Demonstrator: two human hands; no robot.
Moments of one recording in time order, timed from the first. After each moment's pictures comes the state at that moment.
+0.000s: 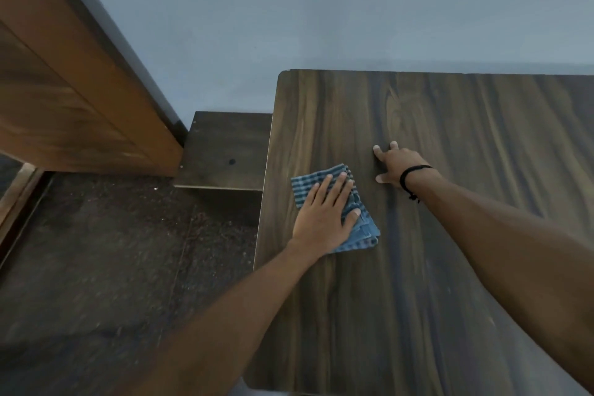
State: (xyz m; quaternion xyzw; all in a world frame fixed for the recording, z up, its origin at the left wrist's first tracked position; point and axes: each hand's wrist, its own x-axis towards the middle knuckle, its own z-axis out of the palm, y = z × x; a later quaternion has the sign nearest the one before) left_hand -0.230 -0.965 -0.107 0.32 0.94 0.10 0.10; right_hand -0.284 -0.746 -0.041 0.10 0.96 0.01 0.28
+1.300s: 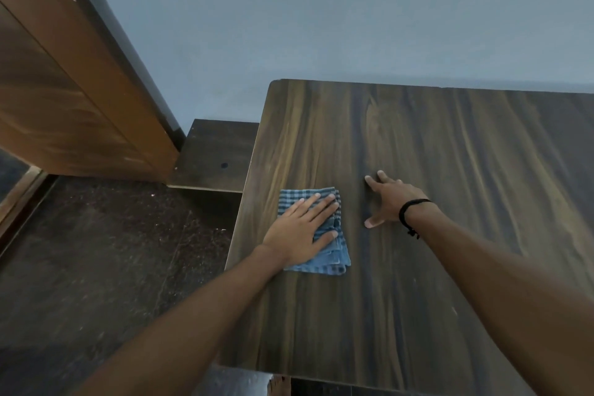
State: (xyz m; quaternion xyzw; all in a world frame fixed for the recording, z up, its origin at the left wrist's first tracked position) left_hand -0.193 -0.985 -0.108 0.41 0.91 0.08 0.09; right_hand -0.191 -0.730 -0.038 0.09 0.95 -0.04 0.30
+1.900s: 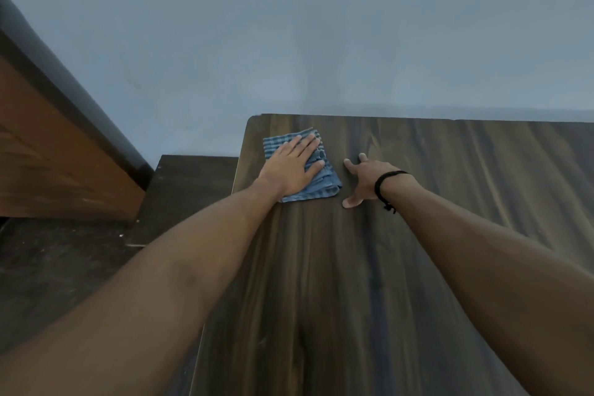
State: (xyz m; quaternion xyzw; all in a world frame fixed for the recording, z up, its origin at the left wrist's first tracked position) left_hand -0.490 -0.894 -0.108 0.34 0.93 0.10 0.08; right_hand -0.400 -0.711 -0.035 0.09 0.95 0.00 0.30
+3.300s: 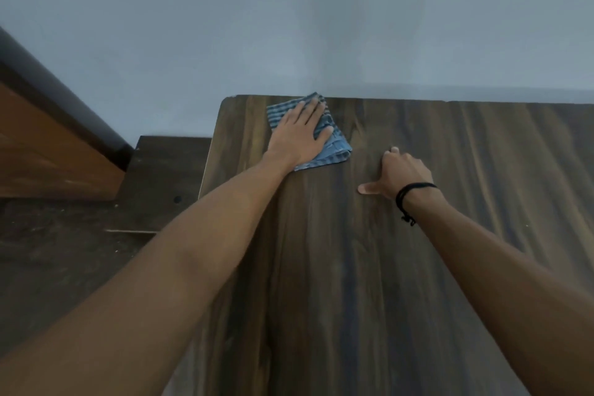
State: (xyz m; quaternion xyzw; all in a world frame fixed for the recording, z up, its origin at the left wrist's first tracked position) left_hand -0.505 -0.817 -0.104 0.29 0.95 0.11 0.08; right_hand -0.354 -0.645 -0.045 0.20 0.96 -0.08 0.18
